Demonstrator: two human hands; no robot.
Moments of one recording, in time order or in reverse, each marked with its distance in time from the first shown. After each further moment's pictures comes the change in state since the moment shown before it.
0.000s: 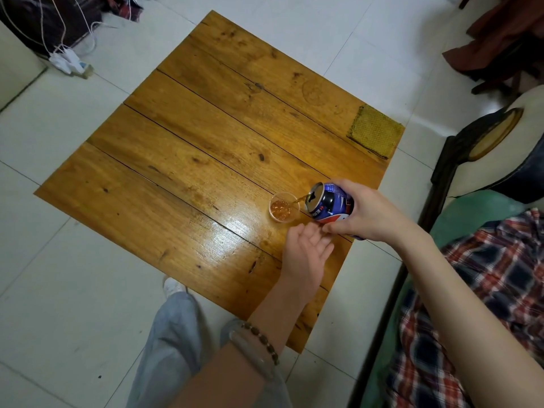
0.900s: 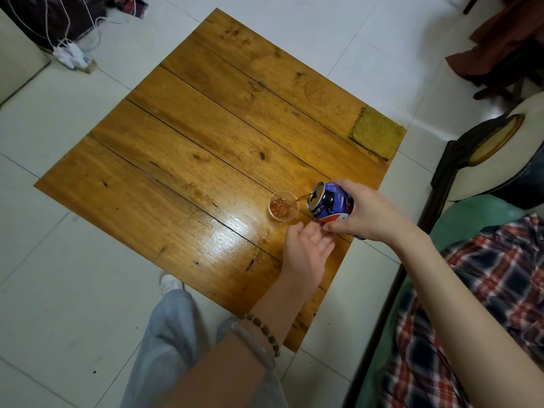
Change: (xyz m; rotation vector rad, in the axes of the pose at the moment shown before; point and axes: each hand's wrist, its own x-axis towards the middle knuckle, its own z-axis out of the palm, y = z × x) left_hand 0.003 -0.003 0.003 -0.055 -0.011 -0.010; right_hand 0.005 0.014 0.005 -0.091 0.003 0.022
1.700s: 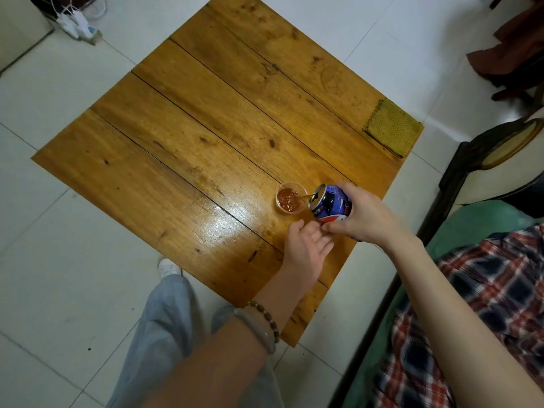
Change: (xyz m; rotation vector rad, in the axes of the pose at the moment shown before) left_hand 0.020 -0.001 -0.020 -0.010 0.061 -0.047; right_hand 0.021 0.015 0.040 -0.031 -0.046 0.083
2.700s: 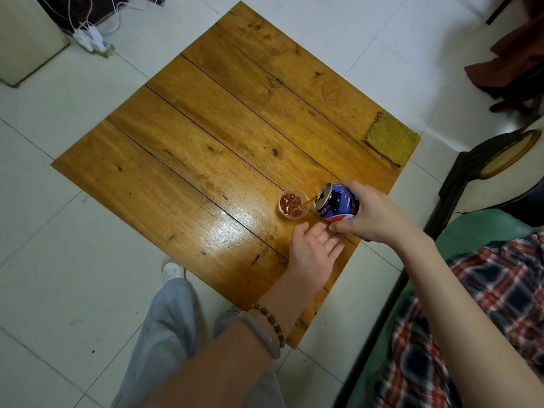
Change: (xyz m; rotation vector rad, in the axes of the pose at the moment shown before) left_hand -0.020 0.003 0.016 -0.122 -0.038 -0.004; right_hand -0.015 -0.016 -0.033 -0.044 0.023 -0.032
